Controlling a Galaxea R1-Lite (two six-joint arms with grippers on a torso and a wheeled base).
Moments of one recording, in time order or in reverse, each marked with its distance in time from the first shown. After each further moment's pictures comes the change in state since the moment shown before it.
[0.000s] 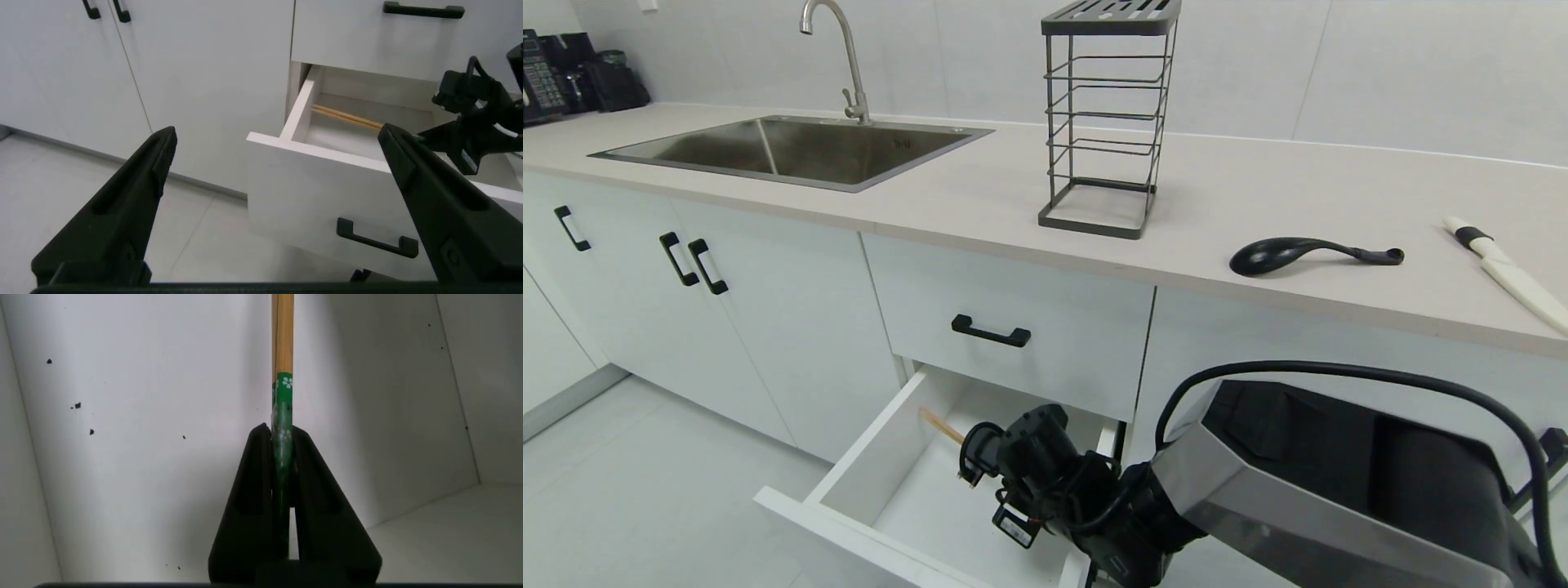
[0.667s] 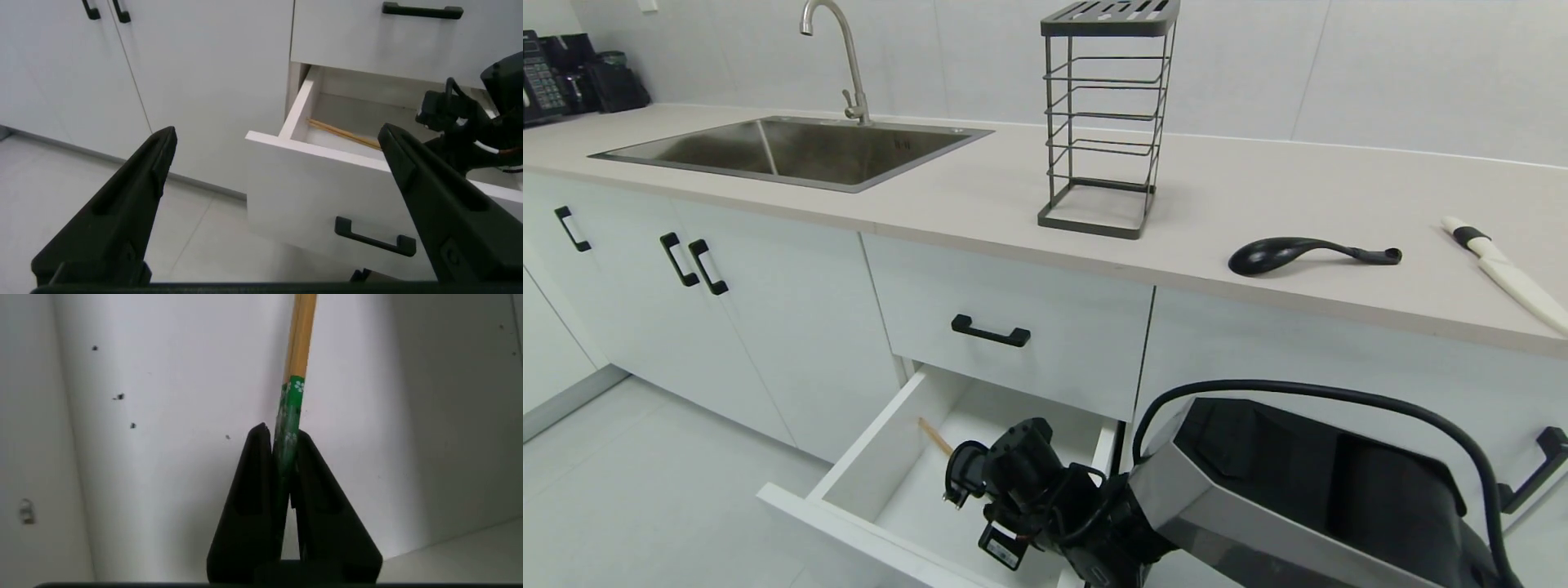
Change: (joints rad) left arm 0.000 0.000 0.000 0.000 0.000 0.000; right arm 0.028 0.060 -0.069 0.041 0.102 0.004
